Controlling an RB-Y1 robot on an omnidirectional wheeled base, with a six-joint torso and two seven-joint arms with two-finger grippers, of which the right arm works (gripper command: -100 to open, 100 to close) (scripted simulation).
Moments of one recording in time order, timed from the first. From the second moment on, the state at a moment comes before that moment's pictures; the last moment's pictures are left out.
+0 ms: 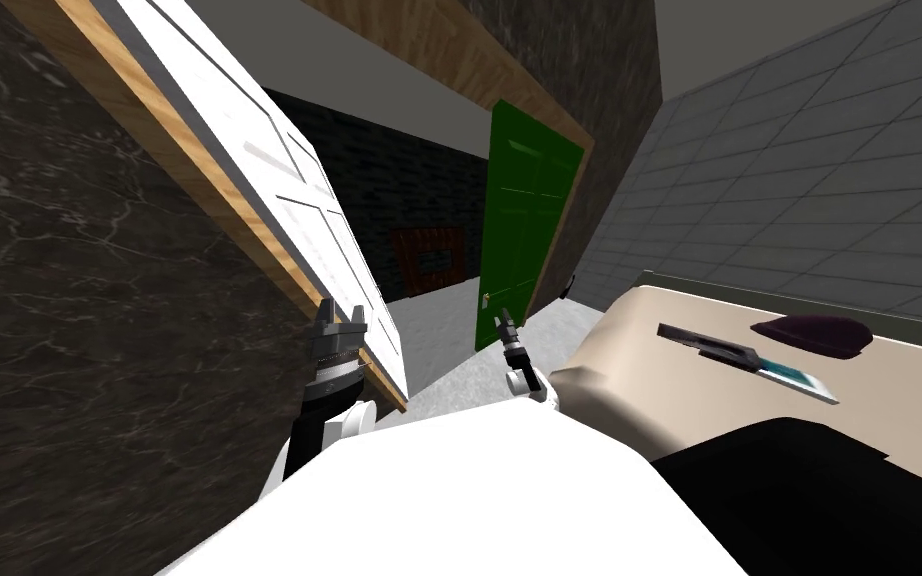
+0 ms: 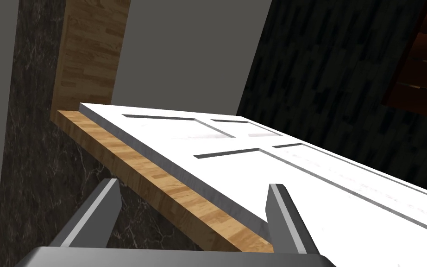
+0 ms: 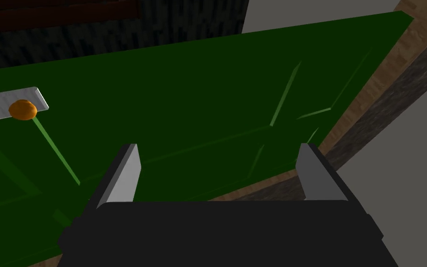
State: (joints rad) arm 0.19 -0.13 0.01 -1.53 -0.04 -0.62 -0.15
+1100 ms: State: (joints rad) arm 0.08 -0.16 0.03 -1.22 -0.05 -0.69 -0.15
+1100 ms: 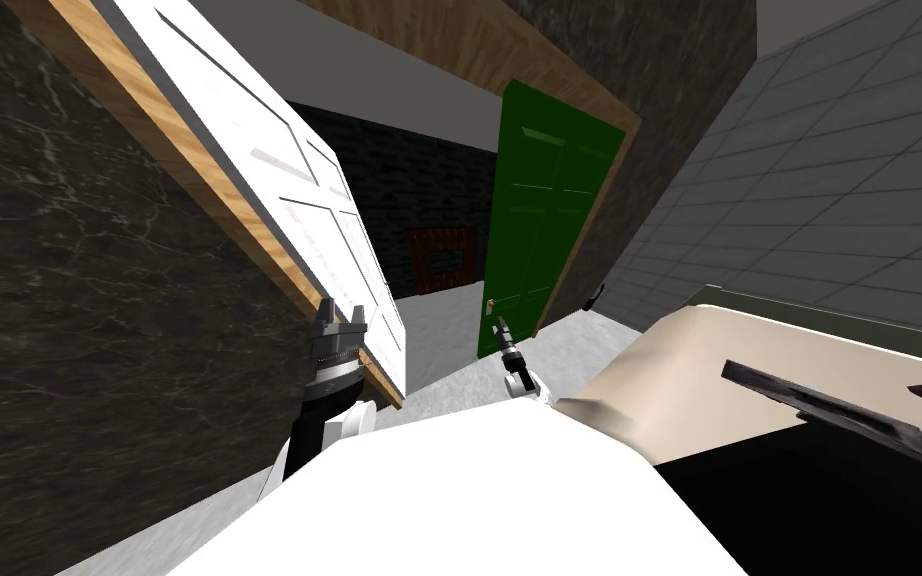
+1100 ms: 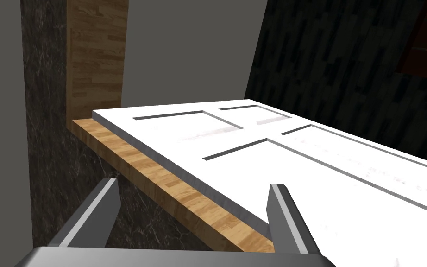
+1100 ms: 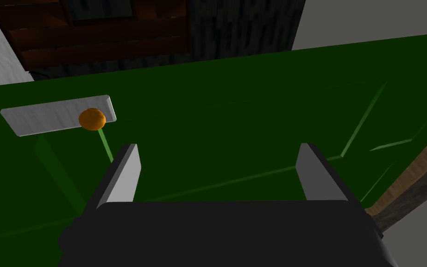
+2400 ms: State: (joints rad) arm -0.02 -0.19 0.04 -0.89 -0.07 -0.77 -0.16
